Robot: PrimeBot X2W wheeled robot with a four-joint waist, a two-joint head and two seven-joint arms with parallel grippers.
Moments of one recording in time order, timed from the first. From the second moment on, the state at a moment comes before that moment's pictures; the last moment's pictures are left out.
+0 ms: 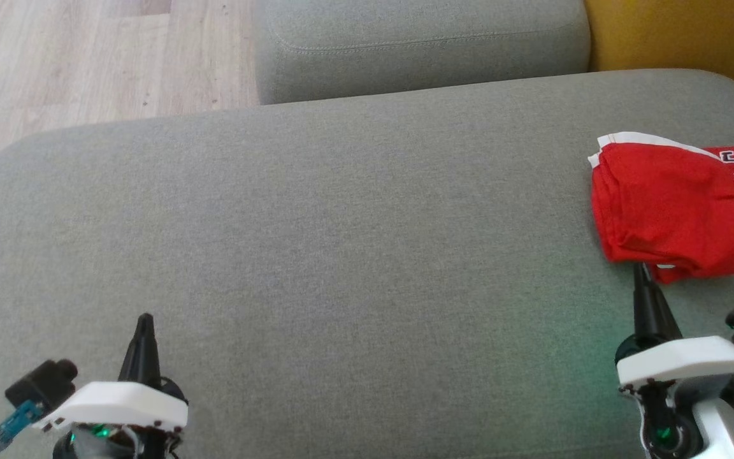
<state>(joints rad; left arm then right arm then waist) 0.01 0.04 0.01 0.31 -0.65 -0.06 -0.12 -0.08 -0.14 0.07 0.35 0.76 0.12 -0.12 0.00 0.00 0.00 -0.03</state>
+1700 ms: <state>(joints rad) -0.03 0.04 0.05 0.29 -1.26 -0.10 0.02 -0.08 -0.08 -0.06 0.31 1.30 0.12 0.03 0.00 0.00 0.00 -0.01</state>
